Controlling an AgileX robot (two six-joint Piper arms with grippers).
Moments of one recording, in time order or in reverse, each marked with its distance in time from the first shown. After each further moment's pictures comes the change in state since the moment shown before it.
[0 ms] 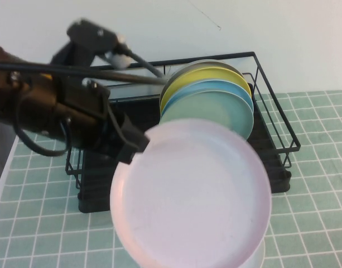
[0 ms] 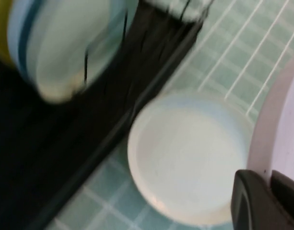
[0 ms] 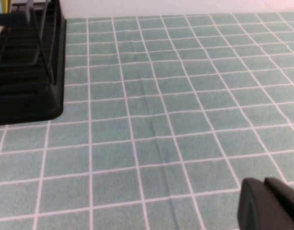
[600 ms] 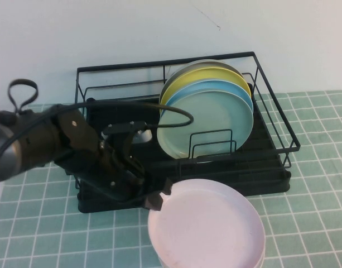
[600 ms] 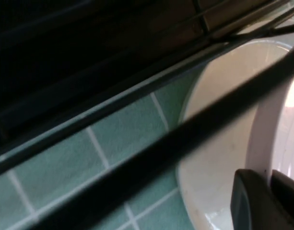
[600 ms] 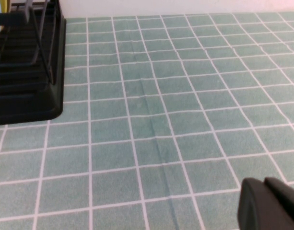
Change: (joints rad) right arm 0.000 0.000 0.000 0.000 0.000 0.000; left arm -0.010 0.362 0.199 -0.077 -0.244 -0.297
